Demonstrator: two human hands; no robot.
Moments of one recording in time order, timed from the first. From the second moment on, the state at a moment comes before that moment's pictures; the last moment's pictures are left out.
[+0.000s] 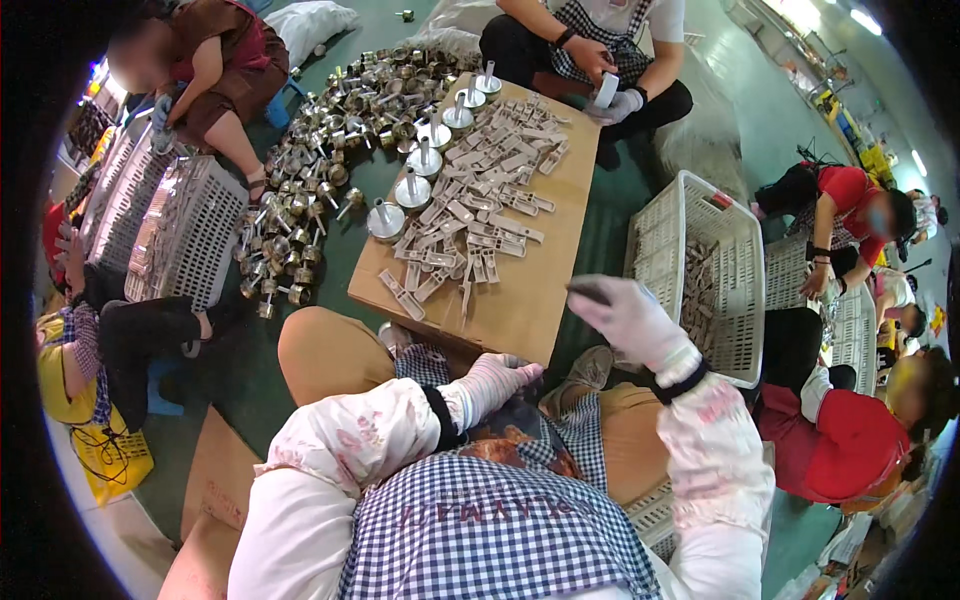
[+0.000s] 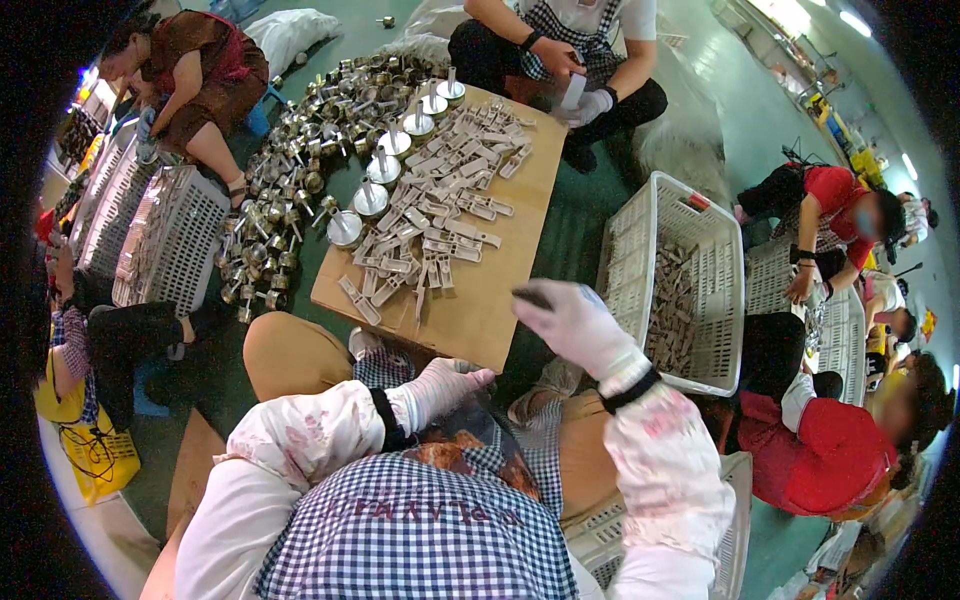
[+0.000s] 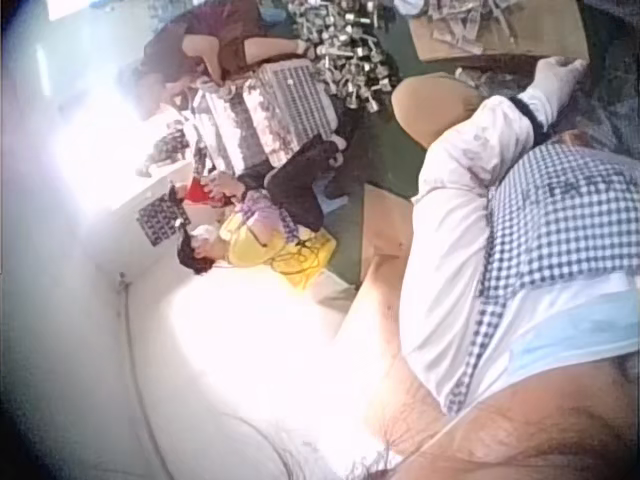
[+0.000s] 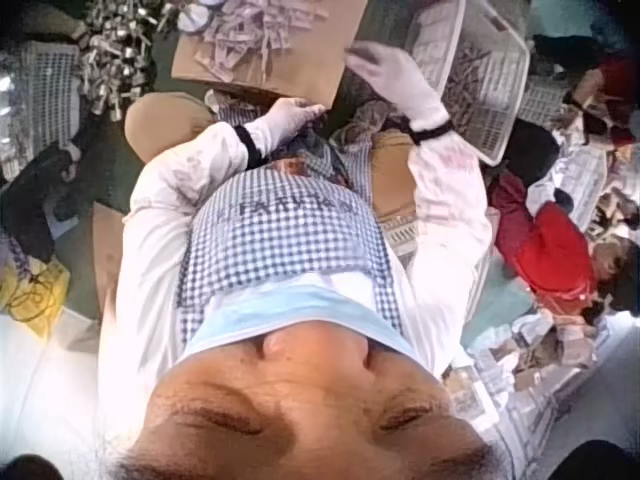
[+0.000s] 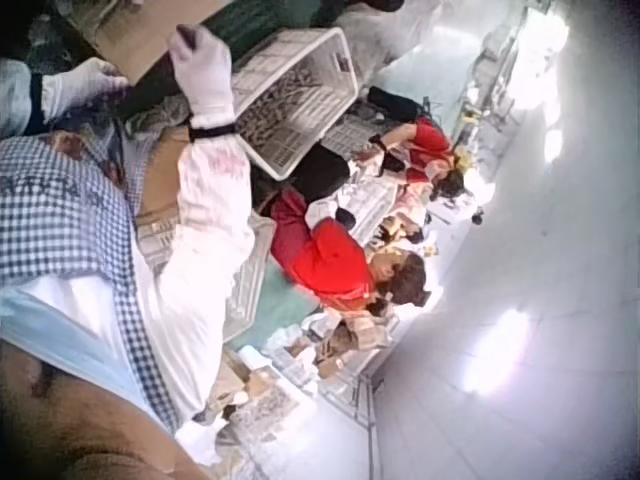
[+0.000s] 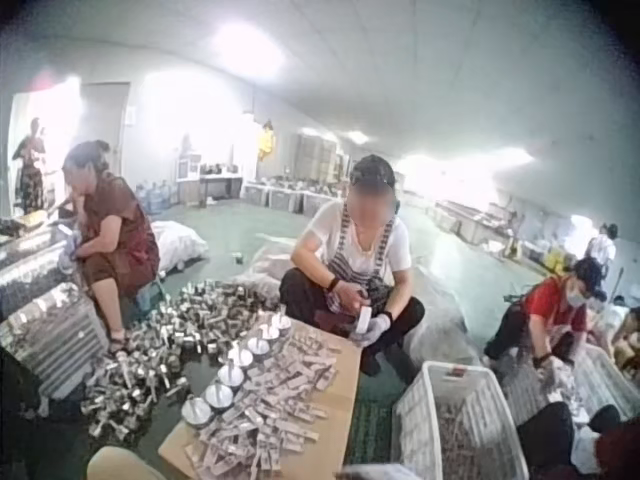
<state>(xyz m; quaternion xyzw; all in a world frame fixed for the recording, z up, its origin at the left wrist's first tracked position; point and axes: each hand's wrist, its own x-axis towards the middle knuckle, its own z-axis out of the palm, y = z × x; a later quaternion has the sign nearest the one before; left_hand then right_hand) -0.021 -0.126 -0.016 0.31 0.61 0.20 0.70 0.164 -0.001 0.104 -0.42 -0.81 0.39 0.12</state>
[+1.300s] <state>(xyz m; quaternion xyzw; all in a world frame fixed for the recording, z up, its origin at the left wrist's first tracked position) -0.006 -0.132 -0.049 0.25 0.54 0.32 0.74 0.174 -0.022 0.034 -0.52 -0.52 0.58 0.35</state>
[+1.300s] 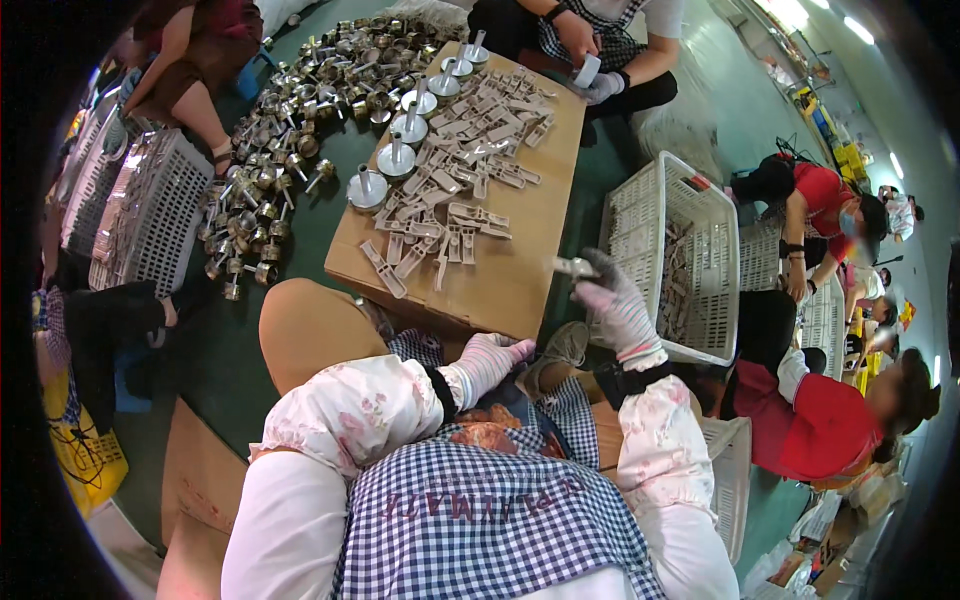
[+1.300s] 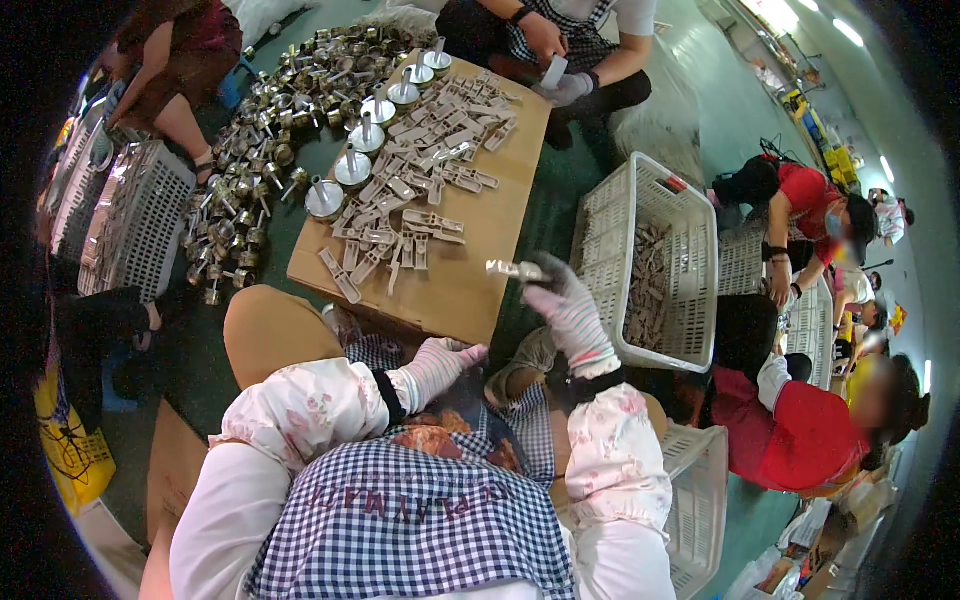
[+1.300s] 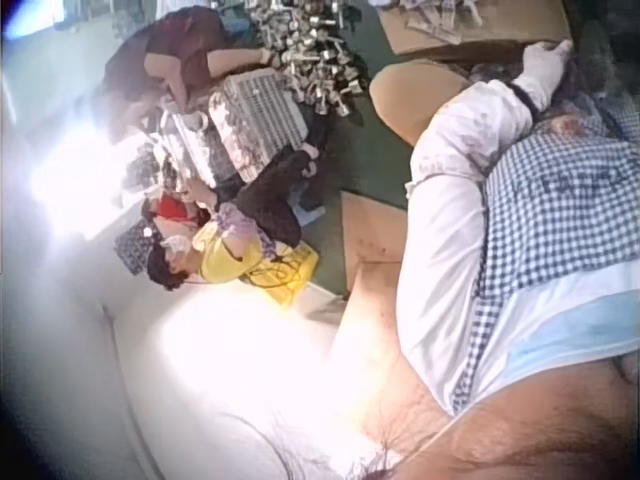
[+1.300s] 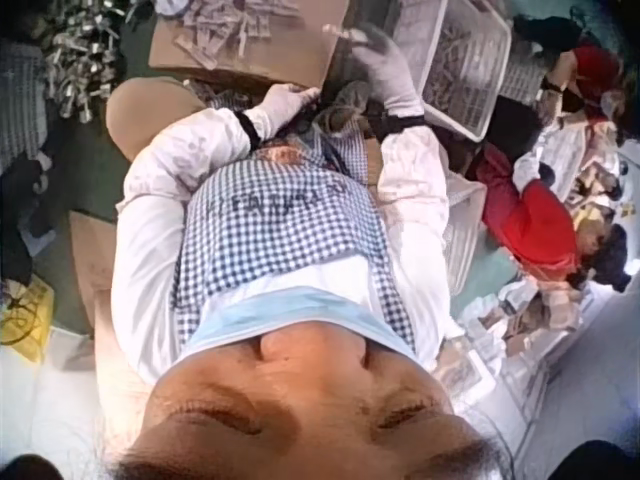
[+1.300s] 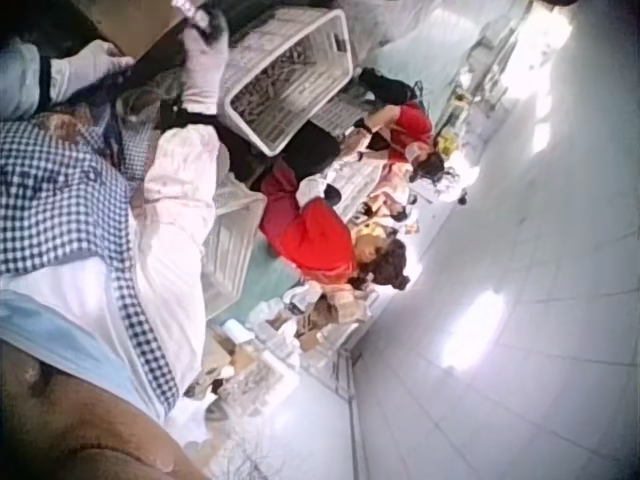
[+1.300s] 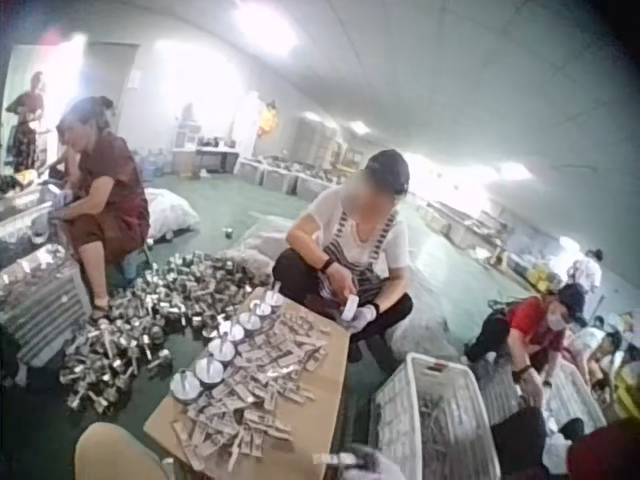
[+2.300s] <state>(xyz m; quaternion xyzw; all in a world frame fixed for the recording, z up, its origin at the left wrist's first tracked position) -0.005 -0.133 -0.059 0.27 0.55 0.32 0.72 0.201 -0.057 -0.040 -0.59 -0.41 0.66 0.24</state>
